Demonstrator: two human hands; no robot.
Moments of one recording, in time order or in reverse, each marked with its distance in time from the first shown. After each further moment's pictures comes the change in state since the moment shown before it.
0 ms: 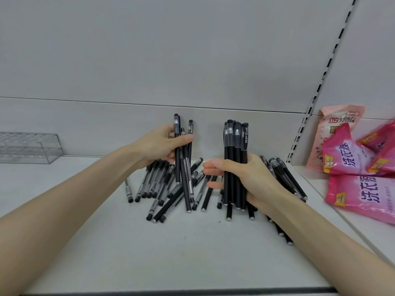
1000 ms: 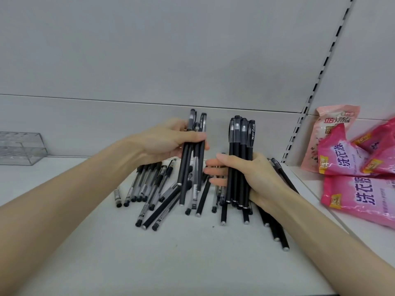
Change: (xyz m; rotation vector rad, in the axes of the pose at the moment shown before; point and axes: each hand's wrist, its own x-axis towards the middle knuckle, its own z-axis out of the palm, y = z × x) left_hand 0.008 0.022 0.015 -0.174 -0.256 -0.001; right_hand 0.008 -0.001 -0.015 0.086 0.026 -0.014
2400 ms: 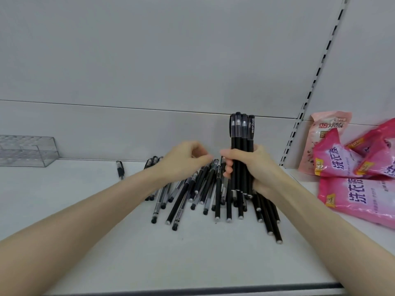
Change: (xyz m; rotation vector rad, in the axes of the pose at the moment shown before) left_hand -0.009 -0.024 0.030 0.546 0.263 0.063; right_hand 0.004 -0.016 0.001 -0.082 0.020 -0.036
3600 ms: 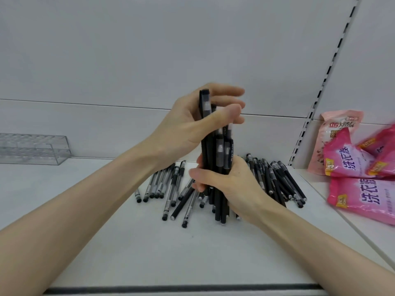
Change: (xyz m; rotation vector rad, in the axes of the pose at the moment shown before) left_hand -0.041 0.055 -0.046 -0.558 0.033 0.460; right_hand -0.028 0.022 0.050 -0.155 -0.251 -0.233
